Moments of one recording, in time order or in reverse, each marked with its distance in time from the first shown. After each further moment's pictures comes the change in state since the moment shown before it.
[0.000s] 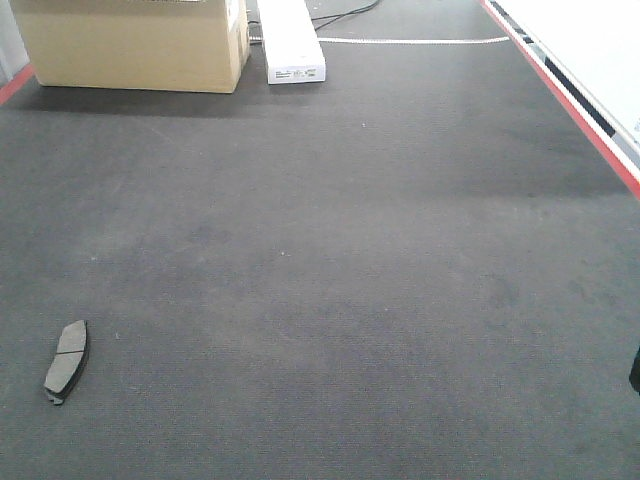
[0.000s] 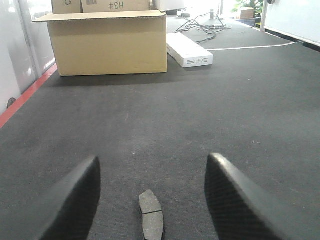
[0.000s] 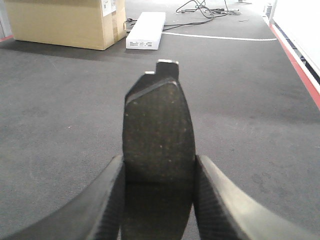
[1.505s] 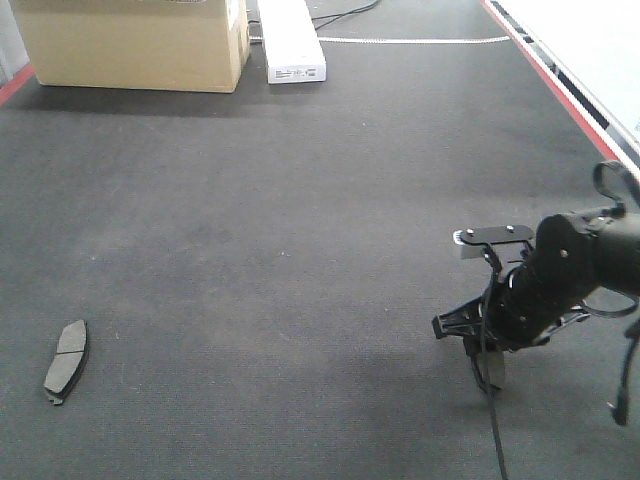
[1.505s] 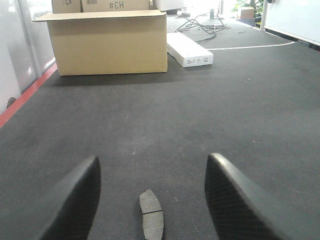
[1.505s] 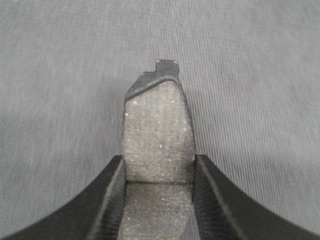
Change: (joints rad) left arm 0.000 0.000 0.000 0.000 0.000 0.000; right arm 0.000 1.386 -0.645 0.057 0.336 0.032
